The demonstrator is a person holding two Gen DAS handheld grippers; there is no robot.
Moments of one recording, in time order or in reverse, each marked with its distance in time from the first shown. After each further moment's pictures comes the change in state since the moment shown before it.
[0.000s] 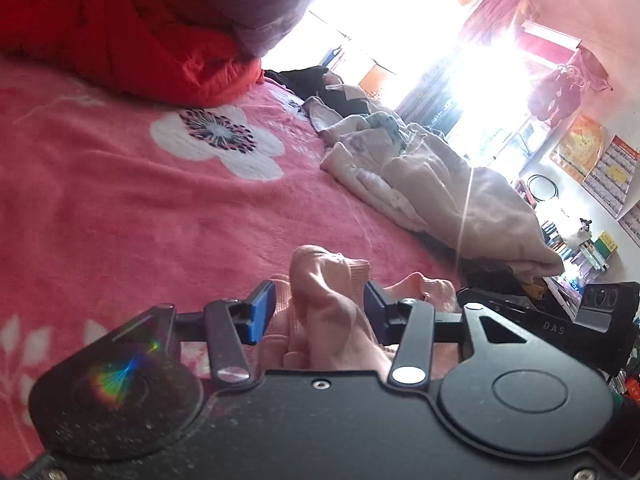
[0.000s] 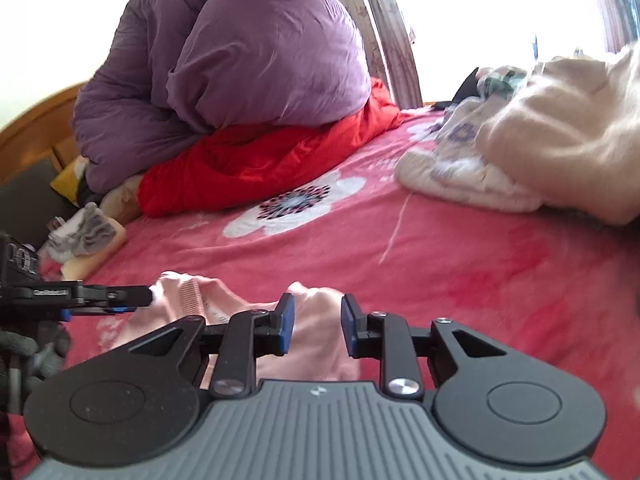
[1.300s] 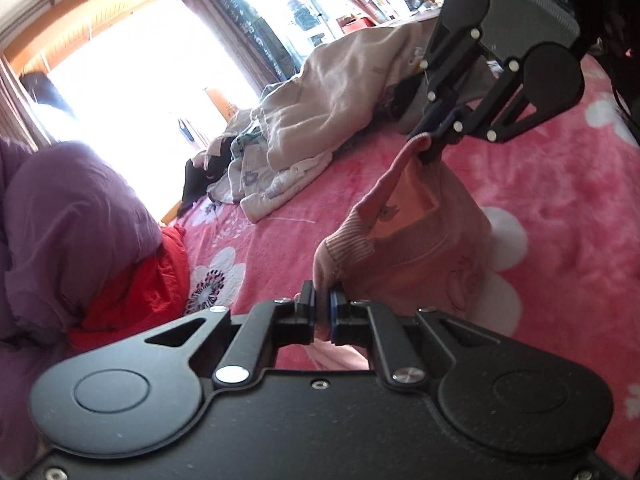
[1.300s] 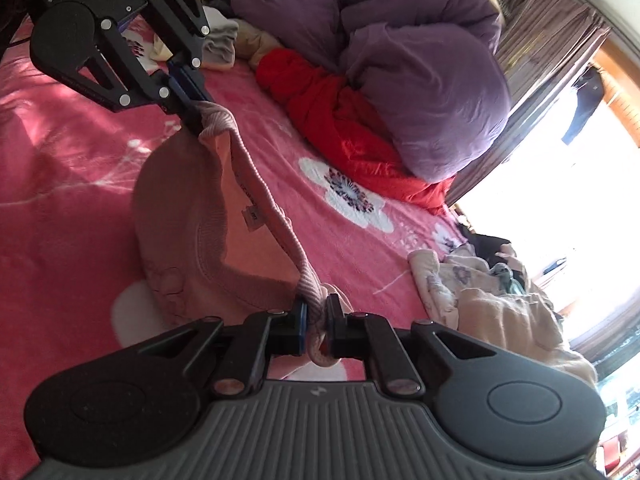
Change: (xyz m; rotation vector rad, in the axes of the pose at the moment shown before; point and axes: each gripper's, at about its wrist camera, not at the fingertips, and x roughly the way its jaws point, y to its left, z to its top) left arm -0.092 -0.132 -0.050 1.215 0.066 0.138; right arm -0.087 0.171 -0.035 -1.005 0.187 -0.231
